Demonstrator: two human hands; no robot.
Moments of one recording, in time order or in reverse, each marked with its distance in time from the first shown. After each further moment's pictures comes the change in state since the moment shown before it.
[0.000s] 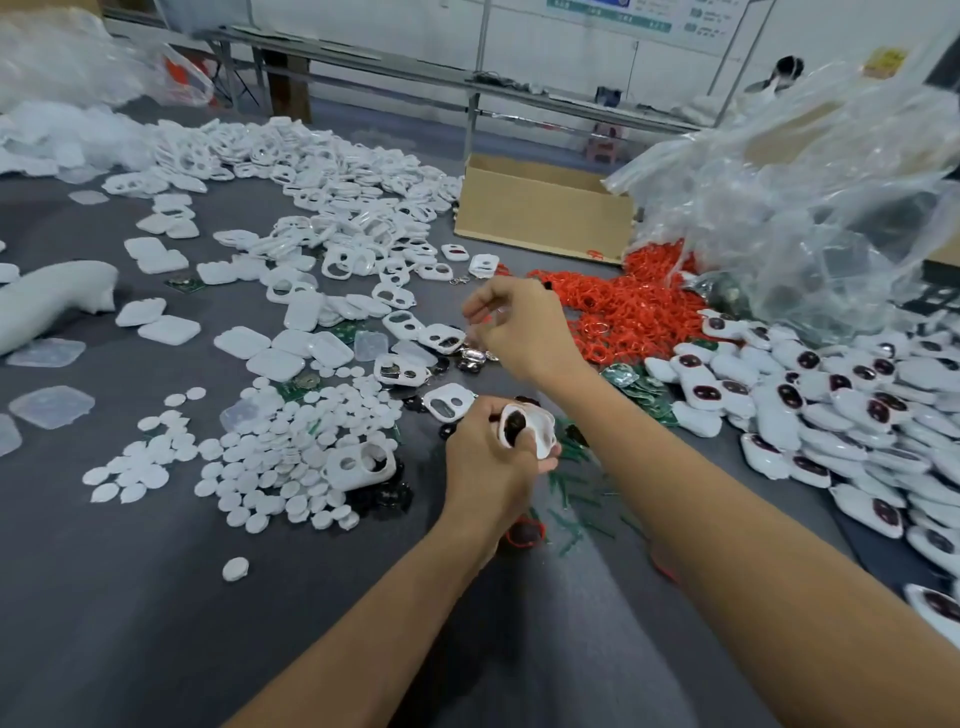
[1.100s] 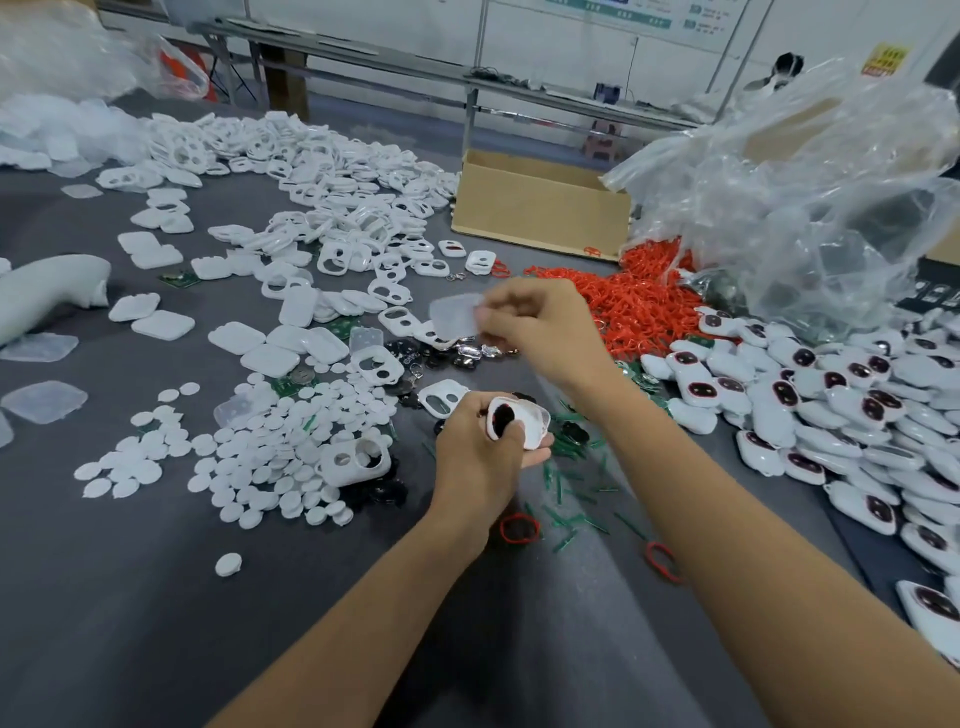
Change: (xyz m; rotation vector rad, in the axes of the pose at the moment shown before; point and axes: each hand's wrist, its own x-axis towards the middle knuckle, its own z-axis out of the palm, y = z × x) left_hand -0.001 0.007 -0.005 -0.105 -0.036 -0.055; right_hand -0.024 -0.013 -0.026 0.237 -0.026 0.075
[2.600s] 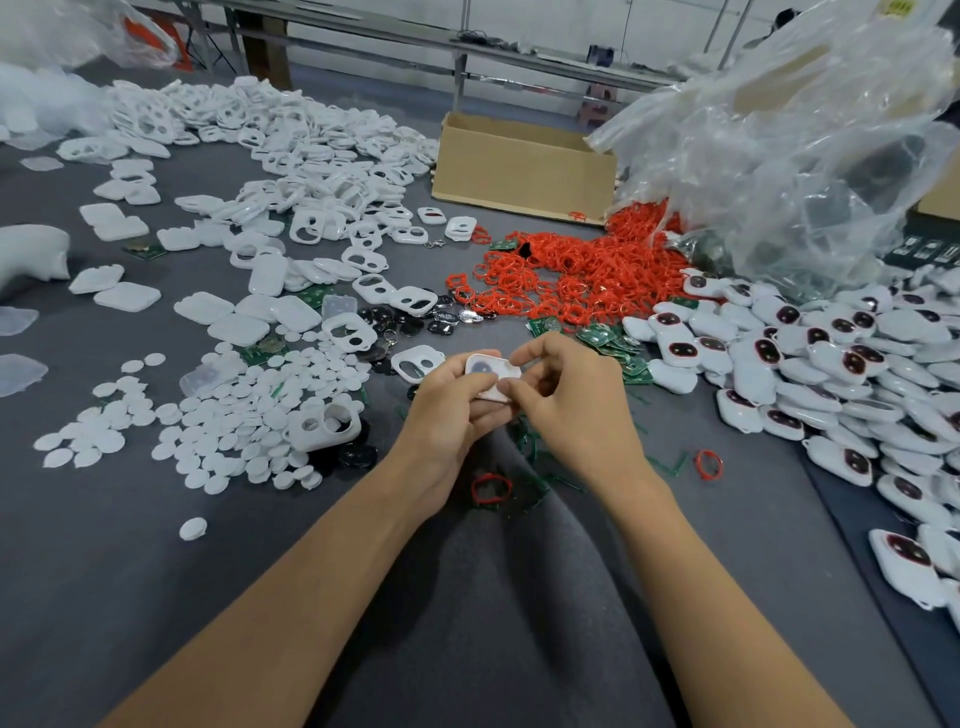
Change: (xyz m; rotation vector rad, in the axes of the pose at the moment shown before) left_hand 0.005 0.007 -0.003 -0.190 -0.124 -0.167; right_hand -0.083 0.037 -0.005 -0.302 0.184 0.031
